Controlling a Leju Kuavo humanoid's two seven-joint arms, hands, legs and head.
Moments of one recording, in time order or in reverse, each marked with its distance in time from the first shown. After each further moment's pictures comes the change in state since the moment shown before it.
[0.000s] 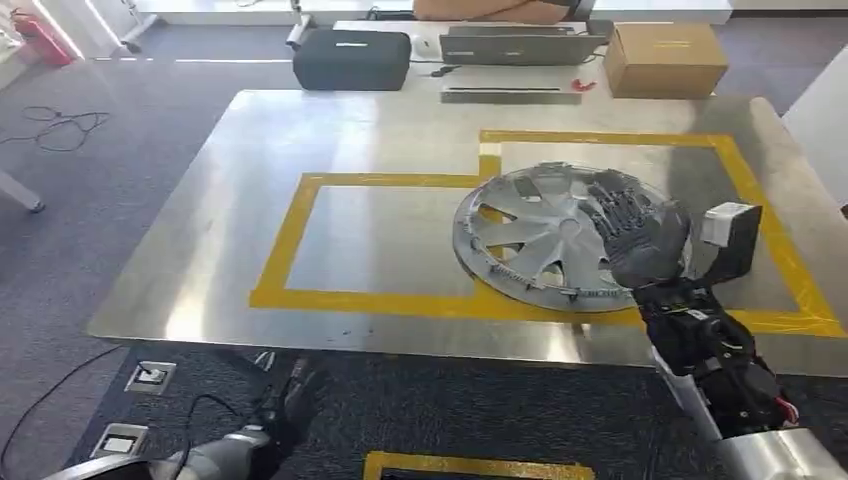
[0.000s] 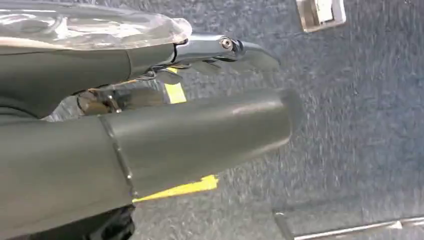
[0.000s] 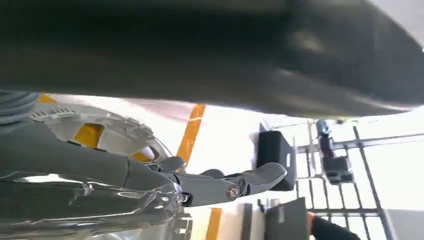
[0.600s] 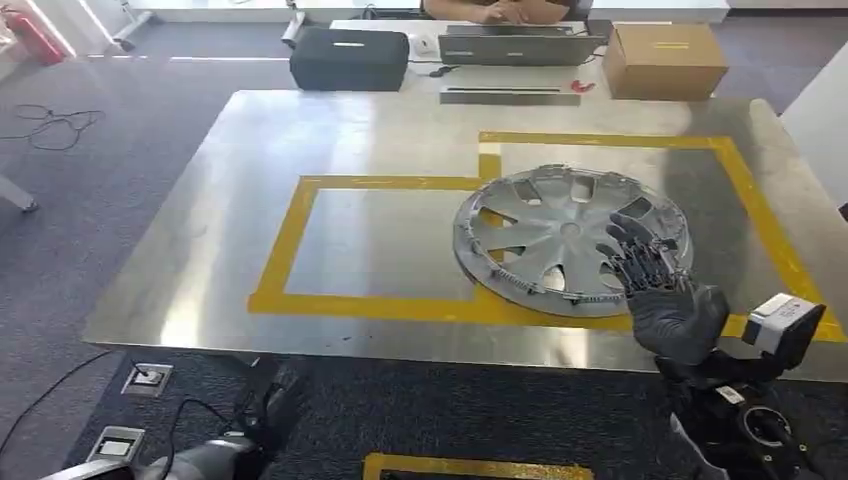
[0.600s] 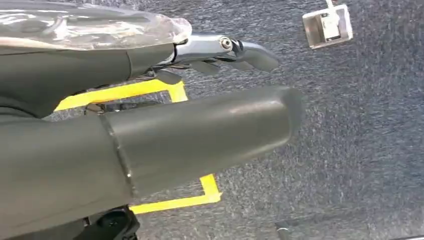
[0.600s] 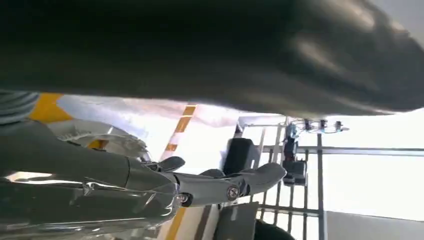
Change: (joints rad) left arm 0.030 0.031 0.000 -0.002 0.003 0.018 -0.013; right arm 0.303 -0.155 0.032 -0.508 0.106 -0.113 -0.024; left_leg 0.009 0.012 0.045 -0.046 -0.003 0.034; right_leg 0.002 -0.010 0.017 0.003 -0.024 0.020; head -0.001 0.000
